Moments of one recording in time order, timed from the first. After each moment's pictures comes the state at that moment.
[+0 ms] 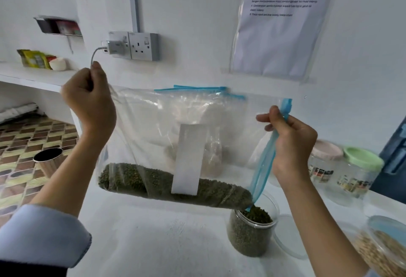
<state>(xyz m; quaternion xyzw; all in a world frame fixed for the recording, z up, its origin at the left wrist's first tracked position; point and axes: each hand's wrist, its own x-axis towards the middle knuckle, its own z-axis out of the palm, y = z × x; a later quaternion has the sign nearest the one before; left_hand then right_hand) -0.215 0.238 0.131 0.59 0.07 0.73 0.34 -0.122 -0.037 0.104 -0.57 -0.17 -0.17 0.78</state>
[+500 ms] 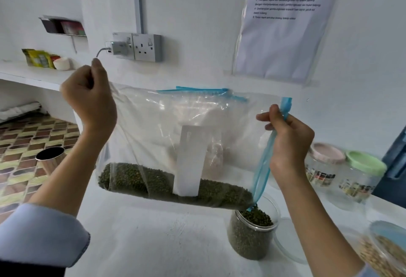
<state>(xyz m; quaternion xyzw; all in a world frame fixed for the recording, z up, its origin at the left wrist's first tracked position) -0.219 0.237 0.135 0.58 0.08 0.73 0.34 -0.118 -0.033 0.110 -0.57 -0.17 -0.16 0.79</state>
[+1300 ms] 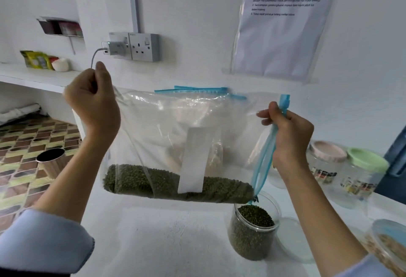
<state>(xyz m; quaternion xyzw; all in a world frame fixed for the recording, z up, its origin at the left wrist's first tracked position) -0.213 0.228 0.134 0.59 0.06 0.73 0.35 -0.100 -0.036 0.112 -0.59 -0.16 -0.13 0.78</state>
